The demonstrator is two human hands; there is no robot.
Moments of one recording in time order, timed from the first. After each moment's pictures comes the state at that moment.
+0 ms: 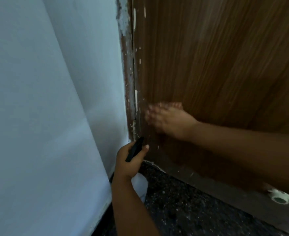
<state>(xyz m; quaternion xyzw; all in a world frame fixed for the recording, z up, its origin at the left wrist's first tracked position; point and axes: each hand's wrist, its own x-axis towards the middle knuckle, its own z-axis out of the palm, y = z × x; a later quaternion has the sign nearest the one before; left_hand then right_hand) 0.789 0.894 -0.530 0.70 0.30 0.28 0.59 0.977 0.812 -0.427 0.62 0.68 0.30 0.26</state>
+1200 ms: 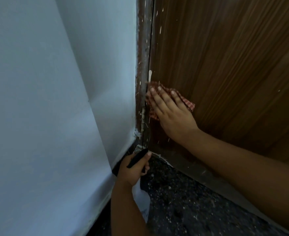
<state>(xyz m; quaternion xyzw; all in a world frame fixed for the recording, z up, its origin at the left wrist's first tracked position) 0.781 0.897 -0.603 0.58 0.38 0.17 0.71 0.961 0.848 -0.498 0.70 0.58 0.41 0.12</state>
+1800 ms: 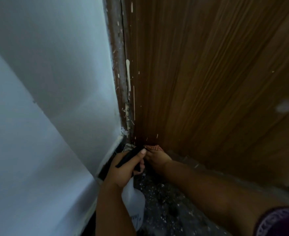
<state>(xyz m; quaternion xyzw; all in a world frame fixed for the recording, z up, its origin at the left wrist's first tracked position) 0.798 0.897 -0.594 0.58 0.31 0.13 0.74 0.964 0.838 -0.700 0.60 0.66 0.15 0.43</state>
